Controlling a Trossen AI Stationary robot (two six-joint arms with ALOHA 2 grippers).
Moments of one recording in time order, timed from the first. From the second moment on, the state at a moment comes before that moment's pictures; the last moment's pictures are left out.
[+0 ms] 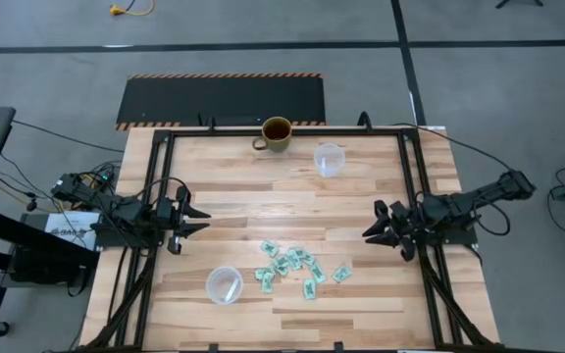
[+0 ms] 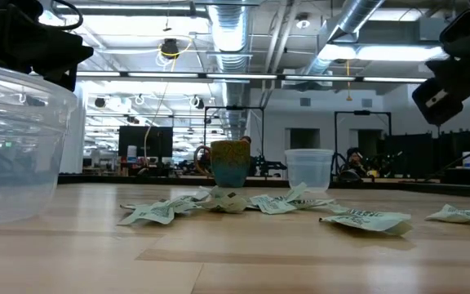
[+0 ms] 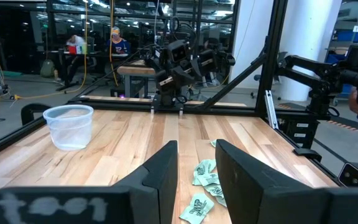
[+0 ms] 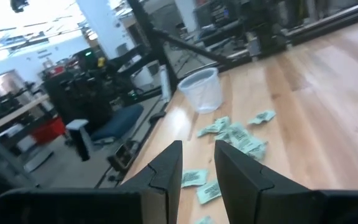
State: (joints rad) left arm -0.40 0.02 0.01 0.08 -0.37 -0.05; right arm 0.34 0.15 0.01 0.06 0.01 0.42
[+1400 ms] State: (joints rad) left arm -0.40 0.02 0.01 0.08 -0.37 -0.05; right arm 0.36 1.08 0.53 -0.30 -0.02 0.34
